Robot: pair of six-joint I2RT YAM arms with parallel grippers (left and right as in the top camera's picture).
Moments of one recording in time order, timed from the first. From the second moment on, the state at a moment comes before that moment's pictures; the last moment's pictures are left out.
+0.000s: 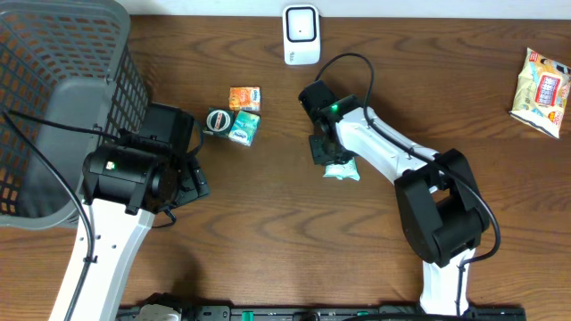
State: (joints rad) left arm -0.24 1.24 1.33 -1.50 -0.26 -0.62; right arm 0.53 2.08 1.48 -0.88 0.14 0.35
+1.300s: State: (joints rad) left arm -0.24 1.24 1.33 -1.50 -0.26 -0.62; right arm 0.42 2.17 1.78 -0.17 0.15 0.07
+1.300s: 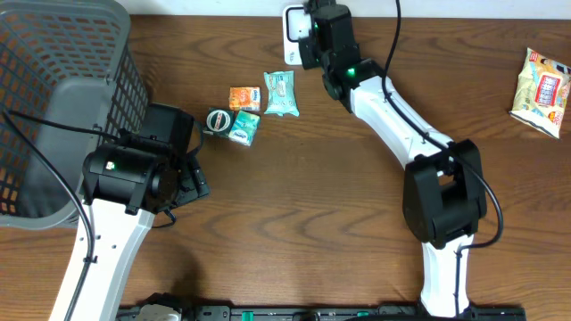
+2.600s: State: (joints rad) left arm -0.24 1.24 1.33 -1.50 -0.26 -0.62; right arm 0.47 2.31 1.83 -0.39 -0.09 0.42
